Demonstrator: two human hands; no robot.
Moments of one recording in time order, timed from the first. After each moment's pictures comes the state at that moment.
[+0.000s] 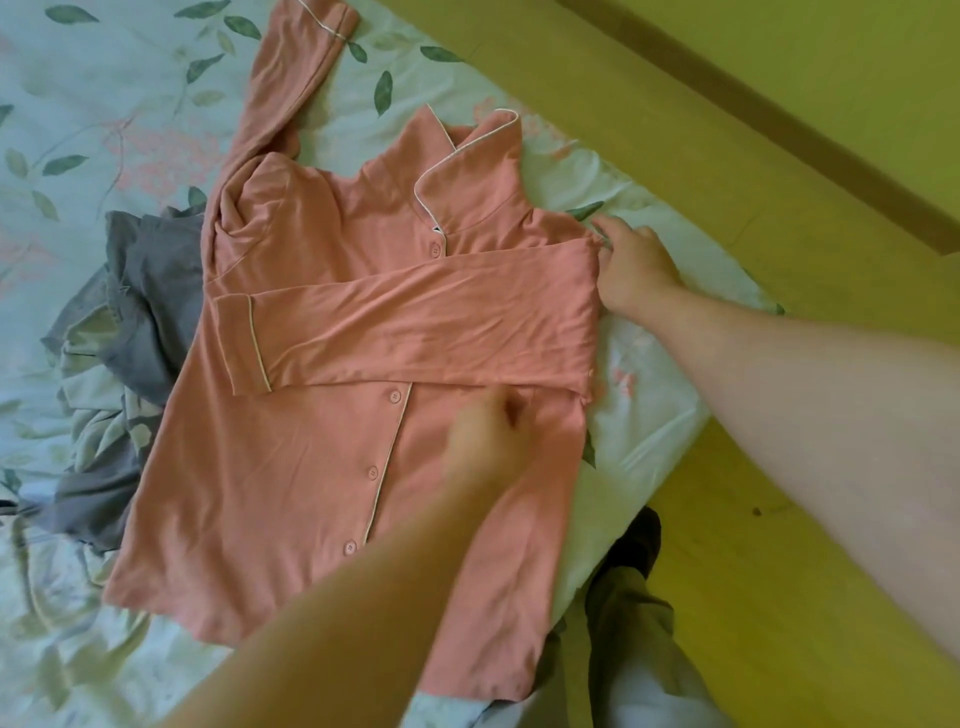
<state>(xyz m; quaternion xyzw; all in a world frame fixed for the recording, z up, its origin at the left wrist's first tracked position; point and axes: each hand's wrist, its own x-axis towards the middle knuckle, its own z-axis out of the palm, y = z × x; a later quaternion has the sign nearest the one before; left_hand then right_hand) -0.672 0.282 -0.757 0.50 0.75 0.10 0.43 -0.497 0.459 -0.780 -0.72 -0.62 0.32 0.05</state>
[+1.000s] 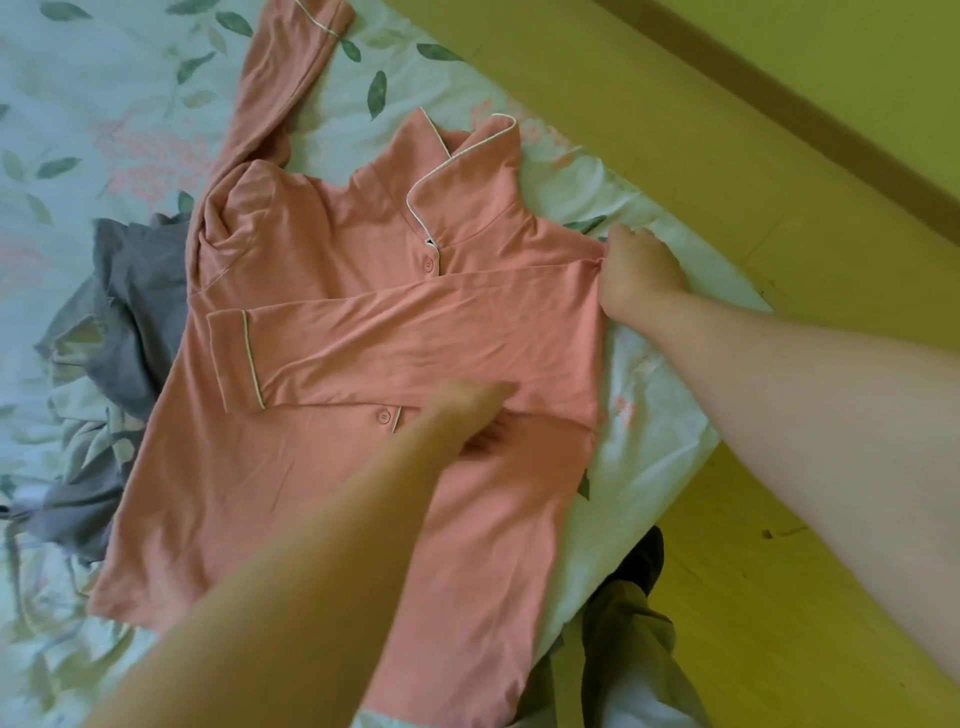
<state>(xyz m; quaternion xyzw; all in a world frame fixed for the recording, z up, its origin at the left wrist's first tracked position) -0.681 0.358 -0.769 0.18 0.78 -0.02 0.60 -0.493 0.494 -0.799 -0.71 -0.66 0.23 -0.05</state>
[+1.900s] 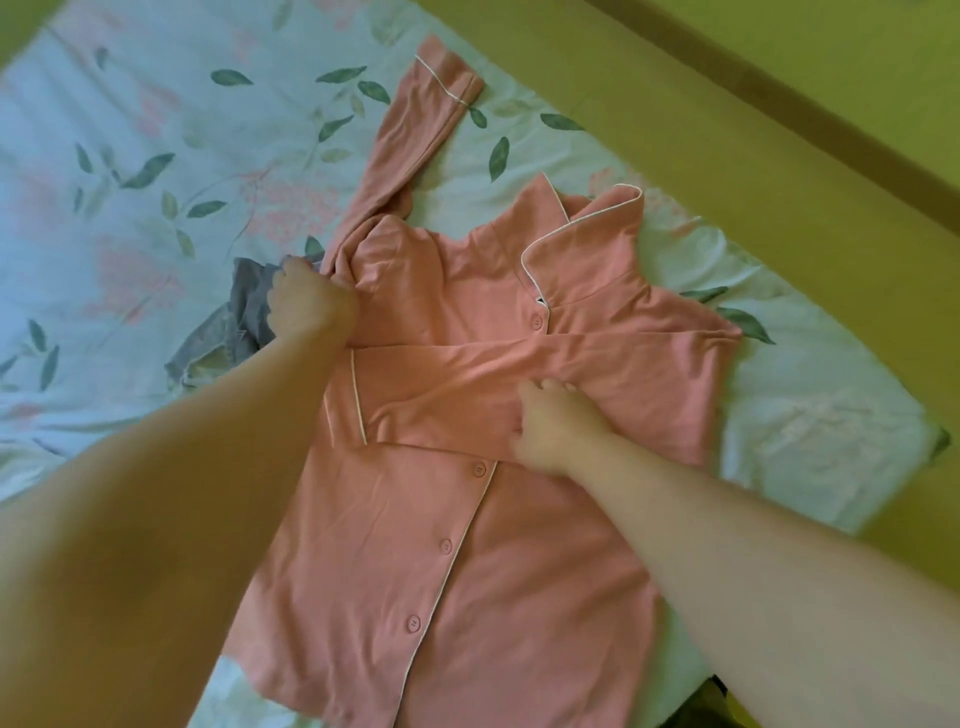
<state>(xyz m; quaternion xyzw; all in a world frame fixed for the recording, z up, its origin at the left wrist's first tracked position) -0.942 0.471 -0.743 0.31 0.94 0.06 0.14 -0.662 0.407 -0.771 -0.52 -0.73 0.40 -0.18</state>
